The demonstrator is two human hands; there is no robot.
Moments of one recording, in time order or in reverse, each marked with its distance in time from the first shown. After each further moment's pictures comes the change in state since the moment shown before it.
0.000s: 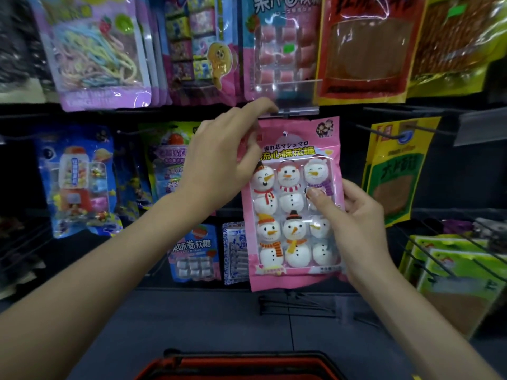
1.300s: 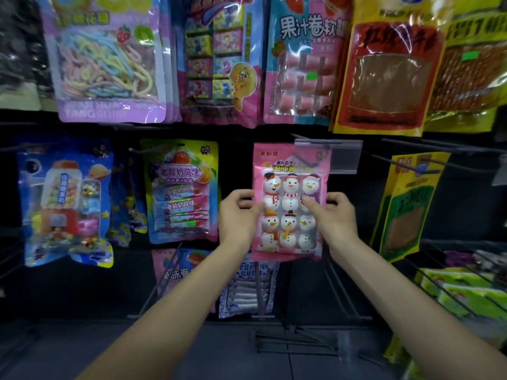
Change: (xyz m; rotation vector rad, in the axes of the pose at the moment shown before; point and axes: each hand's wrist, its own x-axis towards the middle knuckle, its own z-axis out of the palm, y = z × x) left_hand -0.044 -0.081 0.117 -0.672 0.098 -1.017; right_hand 0.117 0.076 0.044 -0.308 0.215 0.169
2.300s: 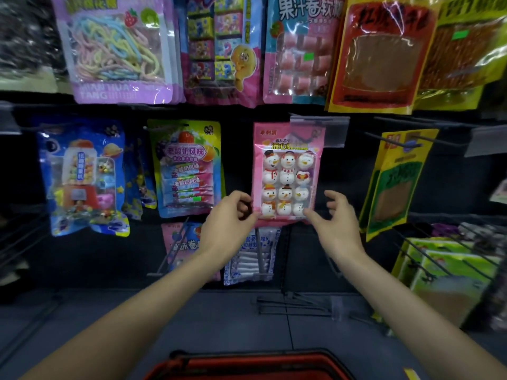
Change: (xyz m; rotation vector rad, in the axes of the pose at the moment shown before) left_hand -0.068 -0.003 -0.062 0.564 -0.217 0.209; right_hand -0.079 0.011 -0.037 -0.366 -0.049 -0.112
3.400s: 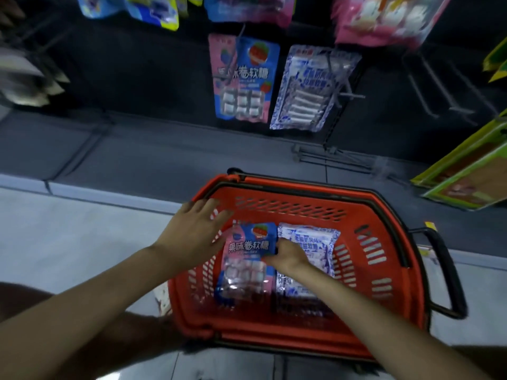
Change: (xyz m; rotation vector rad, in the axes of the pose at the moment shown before) left_hand -0.290 -0.200 -0.054 0.788 -0.626 0.222; right_hand -0.321 0.181 0.150 -0.616 -1.120 0.451
